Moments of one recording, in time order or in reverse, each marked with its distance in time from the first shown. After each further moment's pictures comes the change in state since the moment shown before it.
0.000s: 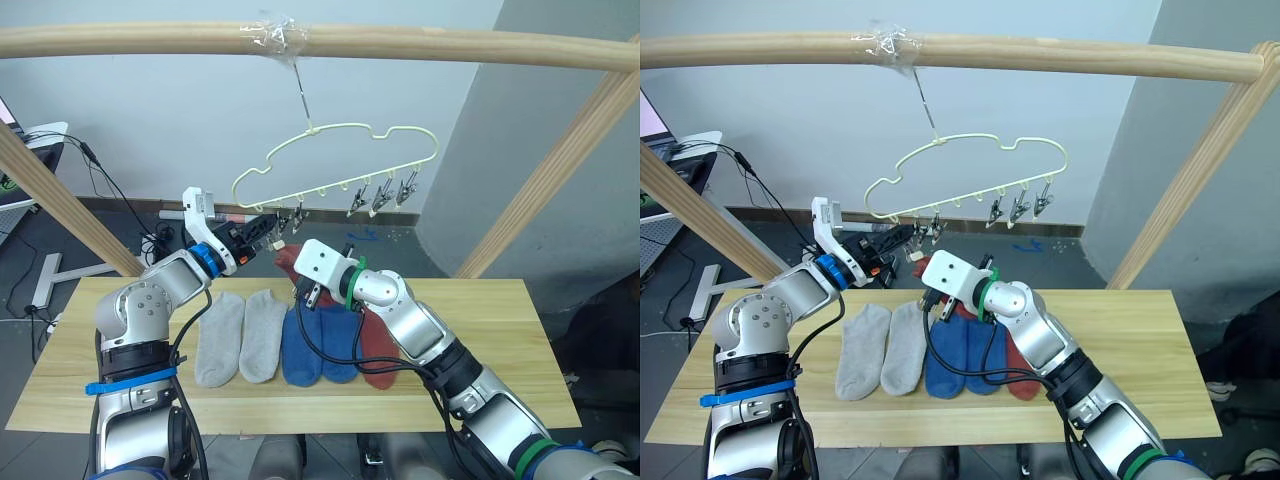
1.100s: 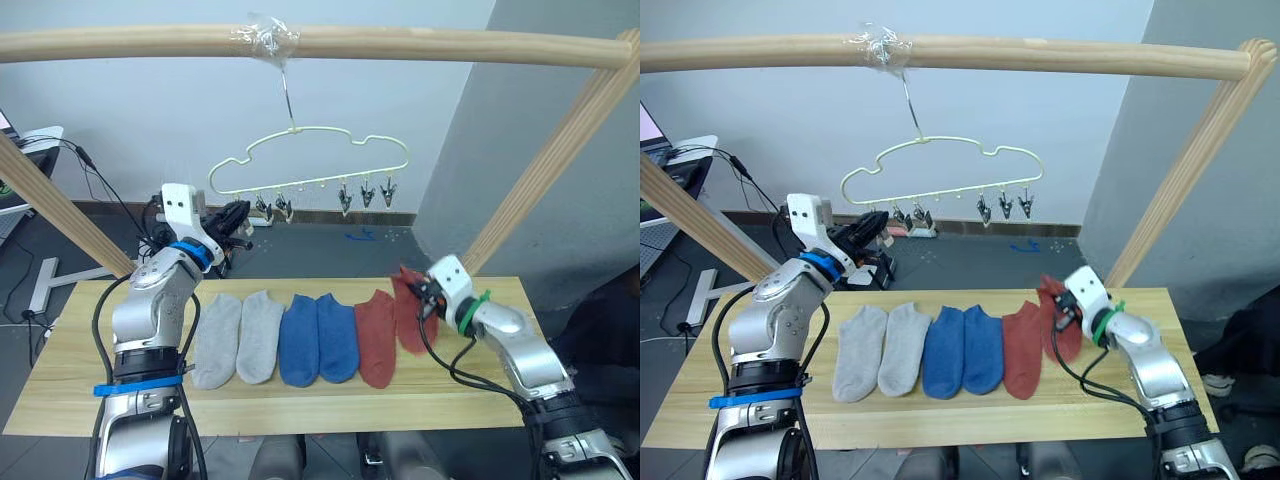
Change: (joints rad) left arm 0.033 0.009 -0.071 0.047 0.328 -0.407 -0.037; right arm 0.327 -0.359 -0.347 -0.199 0.318 0.062 0.101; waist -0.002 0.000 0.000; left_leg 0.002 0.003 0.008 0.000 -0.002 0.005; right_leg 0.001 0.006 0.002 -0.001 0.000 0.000
